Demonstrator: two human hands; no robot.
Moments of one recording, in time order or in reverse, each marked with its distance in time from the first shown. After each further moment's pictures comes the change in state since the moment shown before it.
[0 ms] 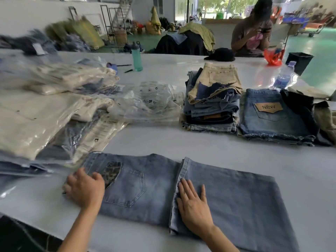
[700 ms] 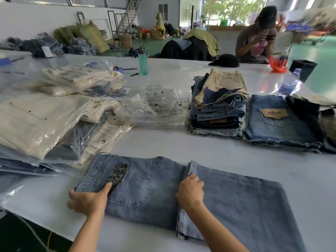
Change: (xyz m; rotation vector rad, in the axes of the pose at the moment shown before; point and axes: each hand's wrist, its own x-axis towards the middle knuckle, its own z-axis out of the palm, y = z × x) left_hand 0.002 -0.034 0.014 -0.471 -0.054 -0.450; right_hand 0.071 -0.037 -0.016 -0.075 -0.384 0.358
